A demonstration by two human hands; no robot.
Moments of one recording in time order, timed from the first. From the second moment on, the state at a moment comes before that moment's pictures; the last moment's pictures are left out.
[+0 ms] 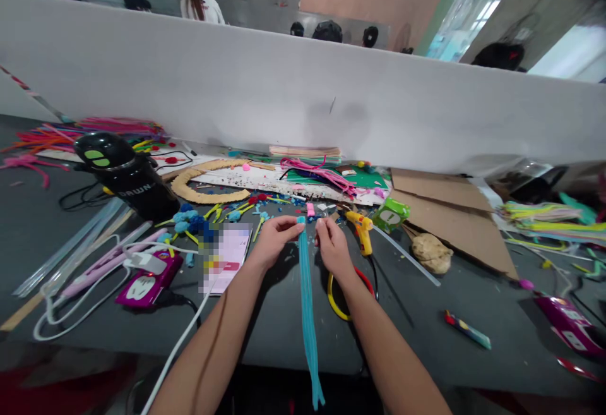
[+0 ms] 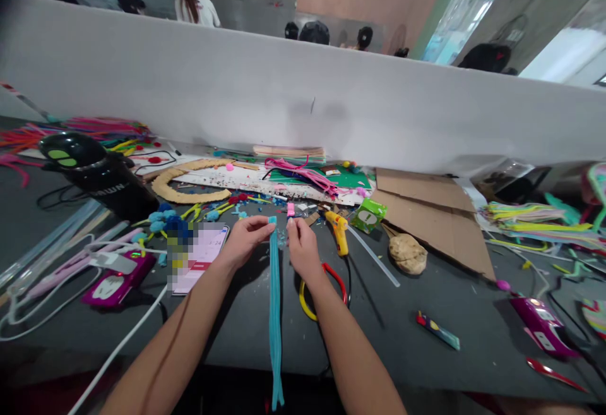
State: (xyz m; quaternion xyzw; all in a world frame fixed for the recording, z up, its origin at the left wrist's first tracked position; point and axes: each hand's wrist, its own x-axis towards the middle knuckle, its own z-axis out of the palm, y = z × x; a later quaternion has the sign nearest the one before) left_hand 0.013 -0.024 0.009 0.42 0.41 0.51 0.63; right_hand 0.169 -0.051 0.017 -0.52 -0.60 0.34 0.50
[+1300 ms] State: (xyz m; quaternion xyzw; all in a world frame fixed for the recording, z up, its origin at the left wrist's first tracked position) left_hand 0.012 -0.024 0.012 0.39 0.42 0.52 0.63; right_hand 0.183 -0.047 0.018 -0.47 -0.65 0.36 0.48
